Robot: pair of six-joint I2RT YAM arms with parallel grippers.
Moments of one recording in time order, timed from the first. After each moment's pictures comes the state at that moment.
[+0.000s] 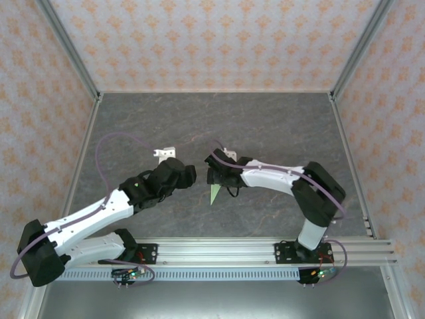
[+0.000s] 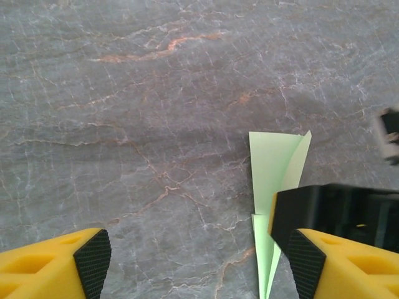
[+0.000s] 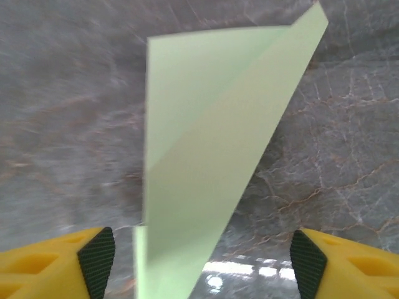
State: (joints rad) left arm -0.78 1.03 0.76 -0.52 -0.41 -0.77; right arm 0.88 1.76 1.09 -0.51 0.20 0.88
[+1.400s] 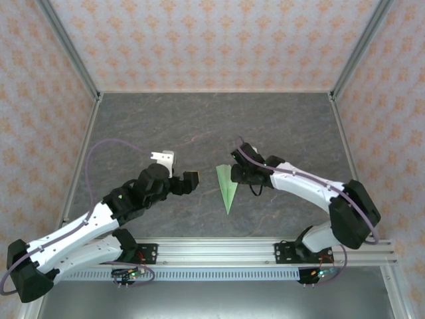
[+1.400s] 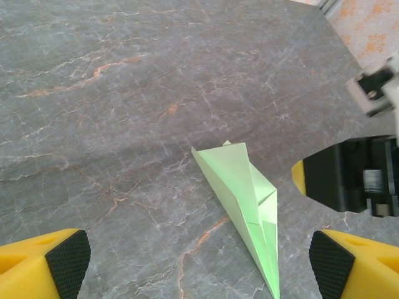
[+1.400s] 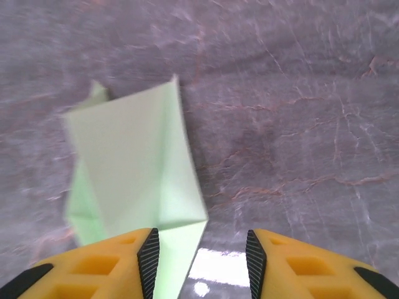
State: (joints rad) left arm -0.78 0.82 0.65 -0.39 -0.23 -0.59; right arm 0.75 1.42 0.94 -0.60 0.13 0.69
